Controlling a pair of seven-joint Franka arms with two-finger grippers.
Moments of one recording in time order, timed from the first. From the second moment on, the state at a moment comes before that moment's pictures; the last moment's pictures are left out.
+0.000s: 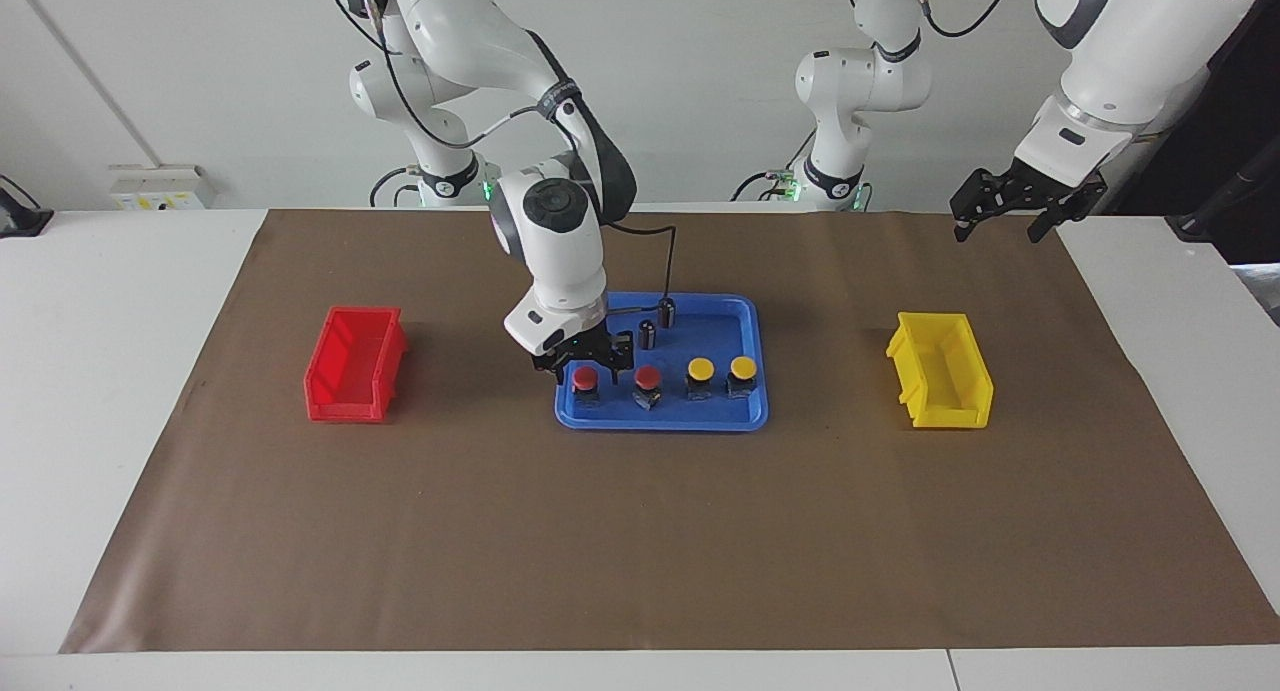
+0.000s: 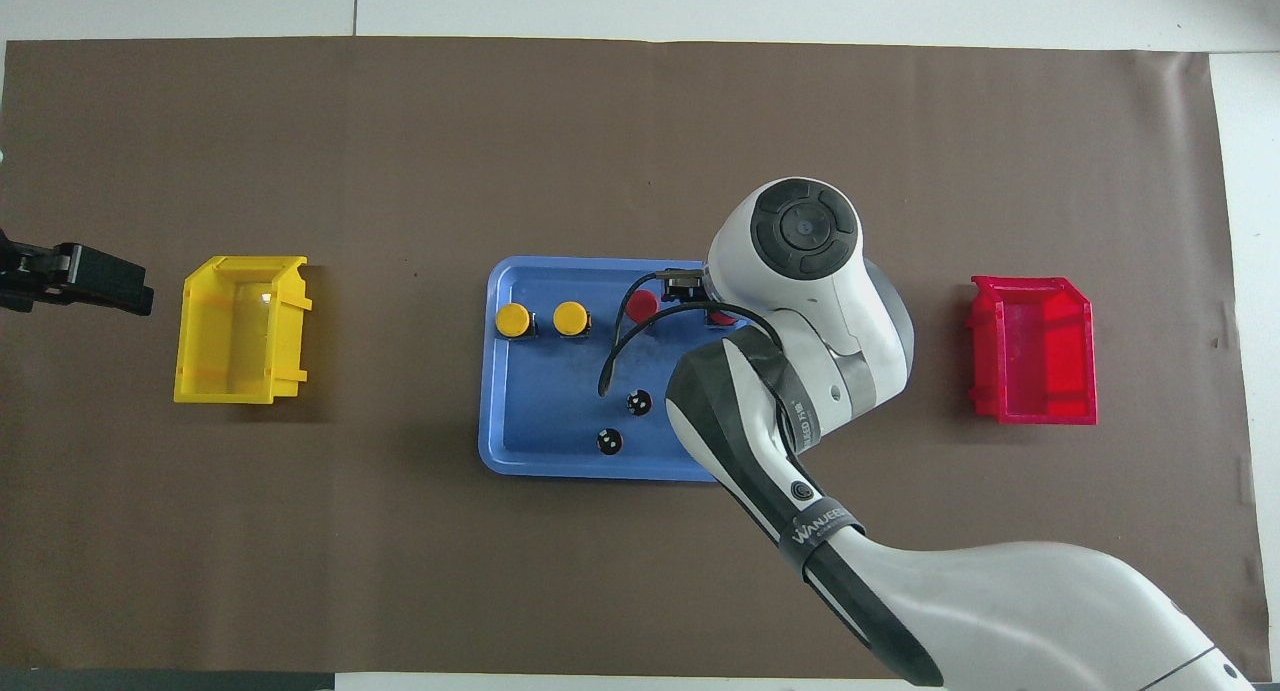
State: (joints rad) left arm -0.16 -0.04 0.05 -1.60 0.01 1.49 0.01; right arm 0.52 0.34 -0.04 -1.81 0.04 2.20 0.50
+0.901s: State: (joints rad) left arm -0.32 -0.04 0.02 -1.78 0.01 1.83 -0.14; right arm 0.40 0.27 -0.06 -1.60 0.04 1.84 0.35
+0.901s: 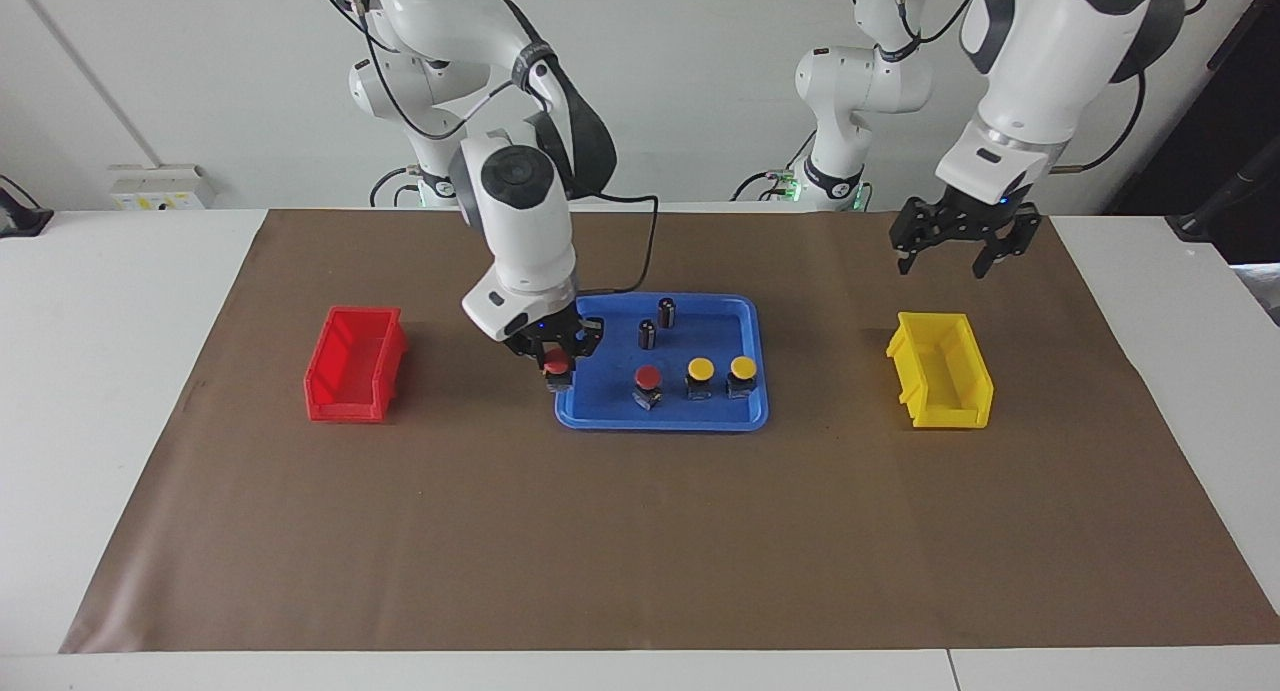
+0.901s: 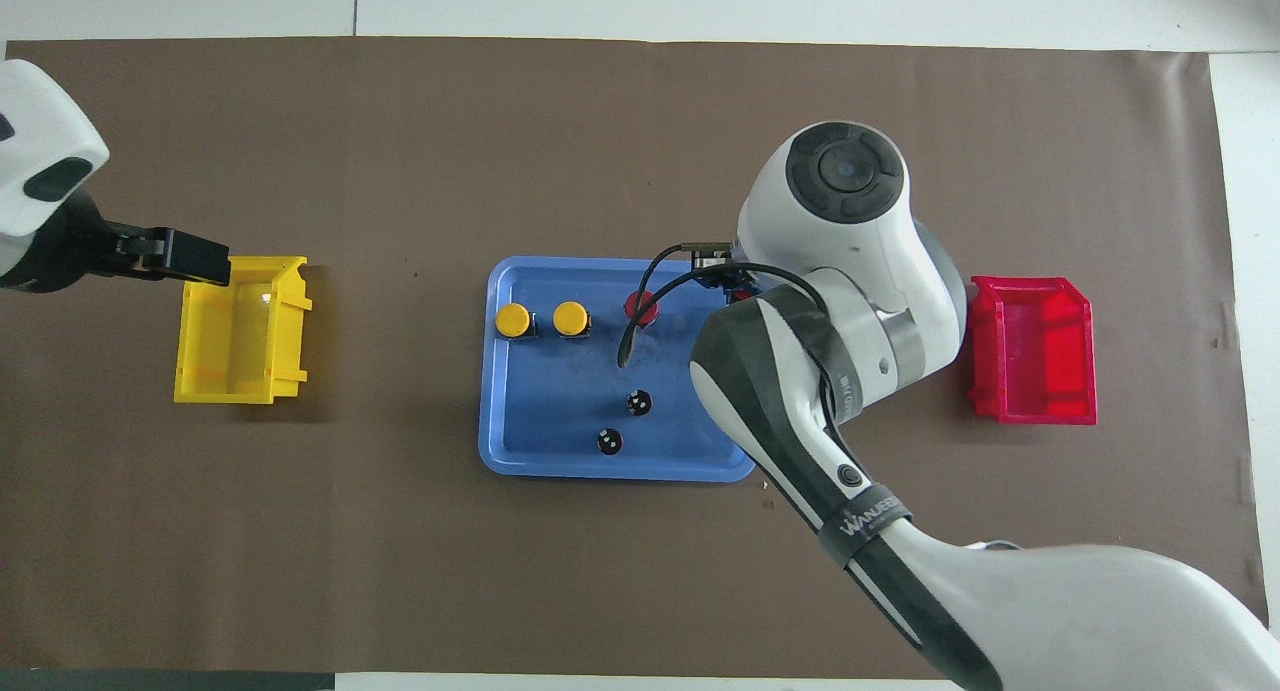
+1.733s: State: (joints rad) left arm -0.57 0.24 0.02 -1.93 0.01 2.23 -0.45; right arm -0.07 -0.09 -0.06 -2.20 0.05 2.08 -0.33
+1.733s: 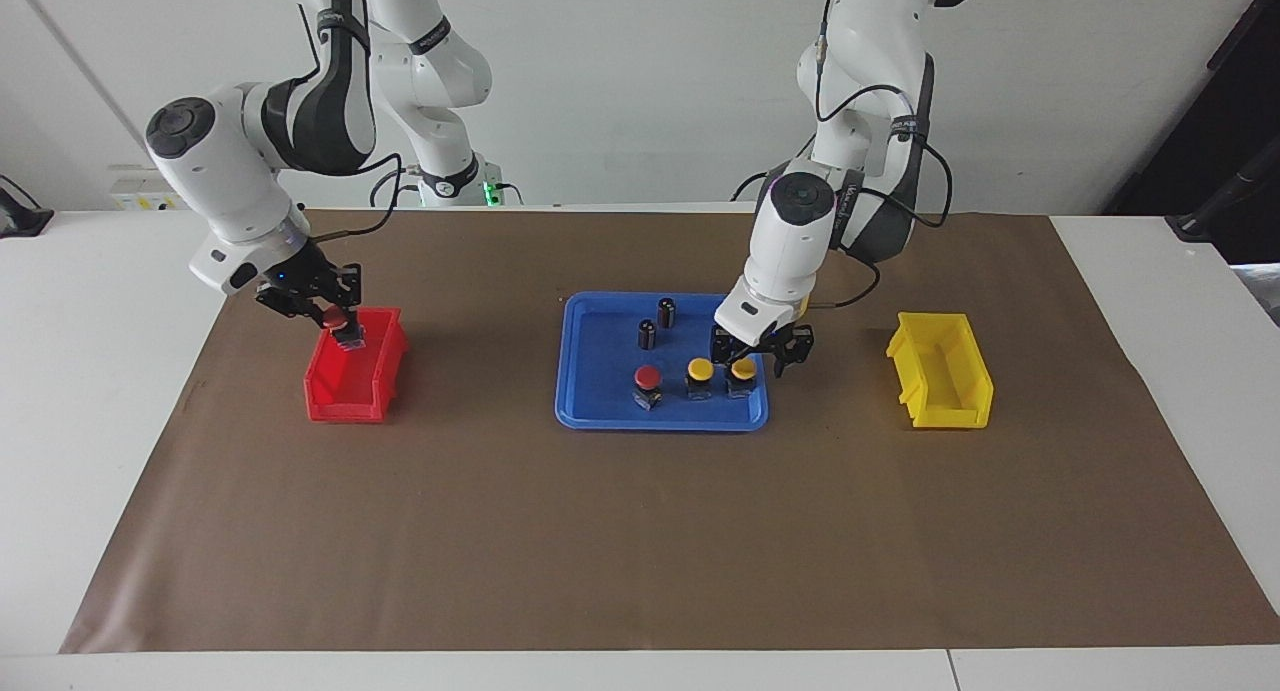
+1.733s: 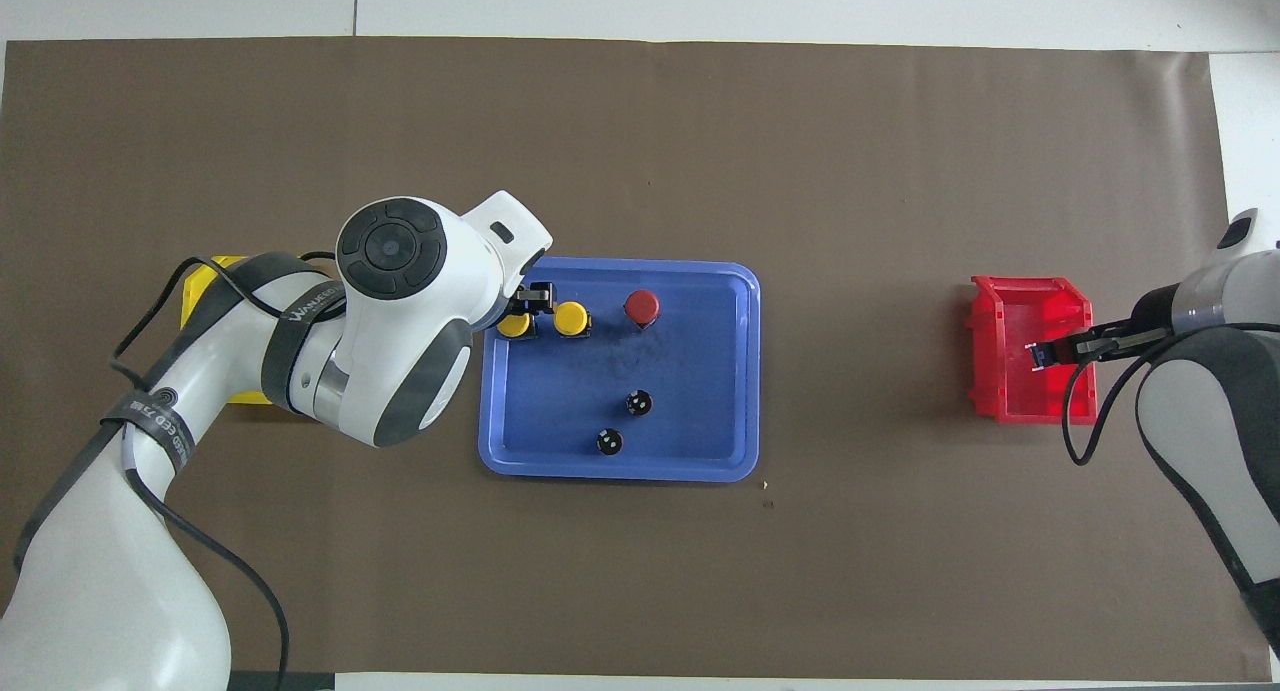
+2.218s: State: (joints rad) left arm -0.59 0.24 0.01 -1.95 0.01 2.23 -0.47; right arm -0.07 -0.09 -0.06 -2.37 0.05 2.32 -0.33
